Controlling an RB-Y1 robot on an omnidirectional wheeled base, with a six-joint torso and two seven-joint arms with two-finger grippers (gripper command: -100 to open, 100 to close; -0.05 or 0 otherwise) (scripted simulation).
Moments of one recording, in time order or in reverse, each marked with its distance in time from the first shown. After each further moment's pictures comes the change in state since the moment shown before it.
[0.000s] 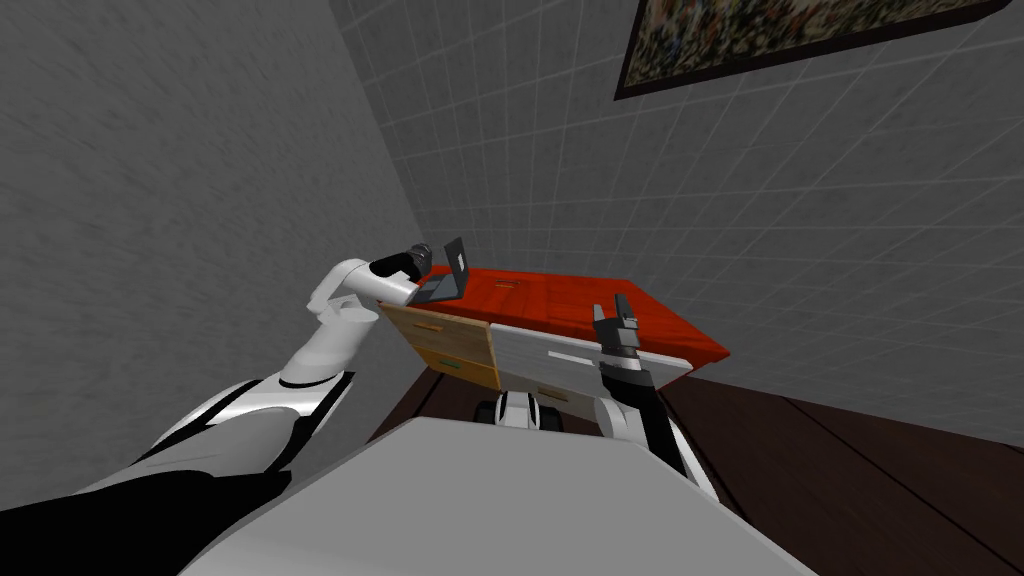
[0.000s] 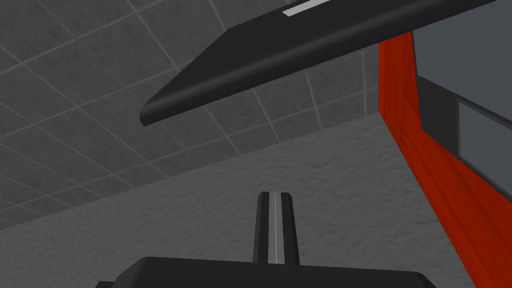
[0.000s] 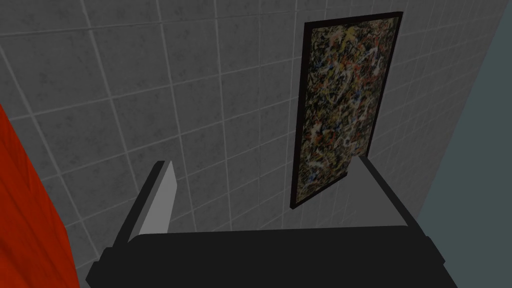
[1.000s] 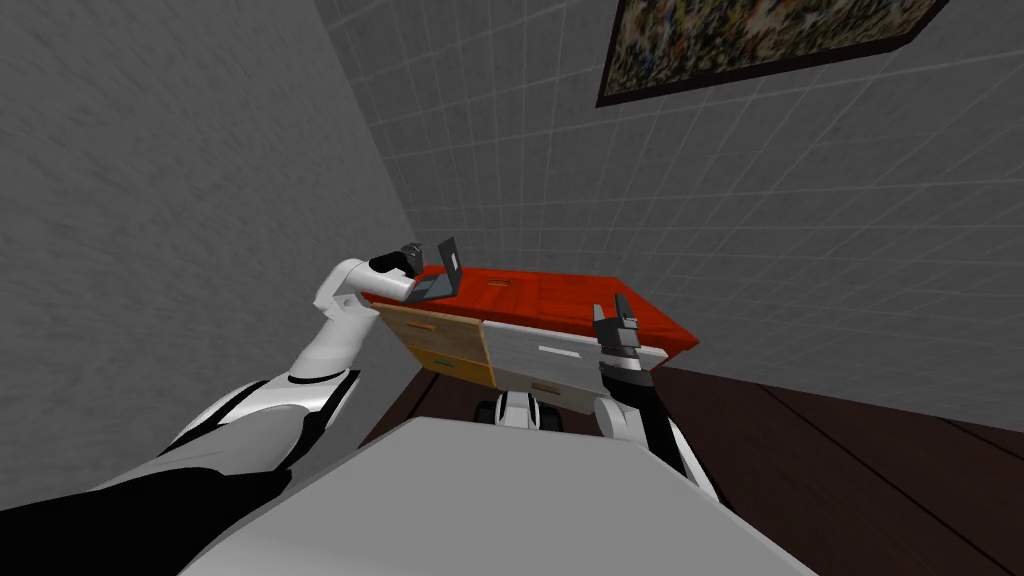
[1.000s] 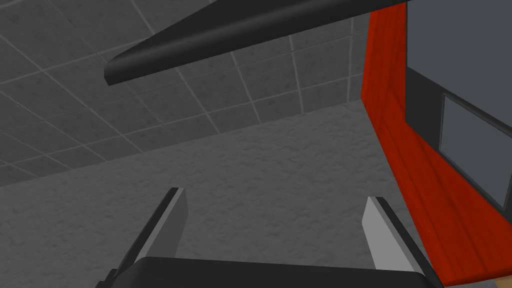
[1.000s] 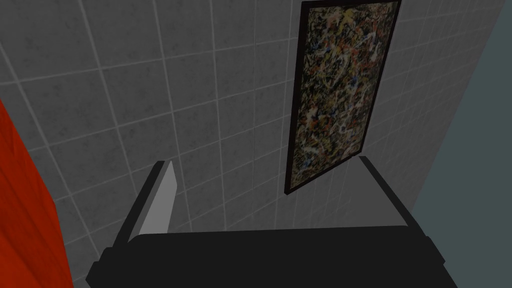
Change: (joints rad) left arm -0.015 -0.040 0.068 0.149 -0.041 -0.053 0.024; right arm 0.000 0.000 0.000 0.000 0.000 0.000 0.000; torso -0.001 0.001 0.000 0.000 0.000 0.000
